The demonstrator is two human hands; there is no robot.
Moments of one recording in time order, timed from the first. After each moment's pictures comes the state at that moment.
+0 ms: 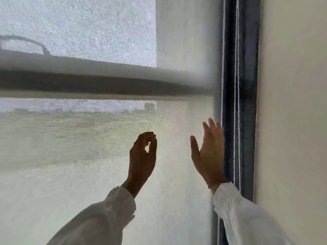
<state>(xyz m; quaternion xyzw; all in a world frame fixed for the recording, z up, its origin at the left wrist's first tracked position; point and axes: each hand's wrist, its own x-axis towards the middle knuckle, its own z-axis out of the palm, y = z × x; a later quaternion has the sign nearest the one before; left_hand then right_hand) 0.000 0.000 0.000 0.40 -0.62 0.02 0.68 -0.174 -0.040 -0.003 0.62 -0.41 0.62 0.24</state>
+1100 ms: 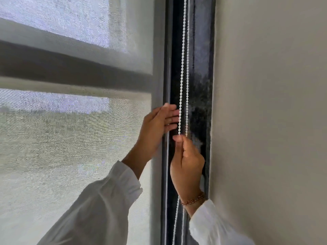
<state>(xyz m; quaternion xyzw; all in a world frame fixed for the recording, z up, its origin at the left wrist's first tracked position) -0.227 -0.180 0.086 0.15 -0.64 -0.39 0.65 -0.301 -0.169 0.003 0.54 -0.29 0.76 0.22</state>
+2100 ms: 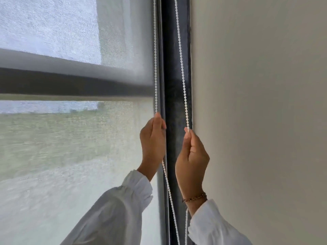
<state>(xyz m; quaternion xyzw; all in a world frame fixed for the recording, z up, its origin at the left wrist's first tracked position) -0.183 -0.003 0.049 0.18 -0.59 -0.29 0.73 -0.243 0.029 0.003 0.47 -0.34 0.79 0.19</state>
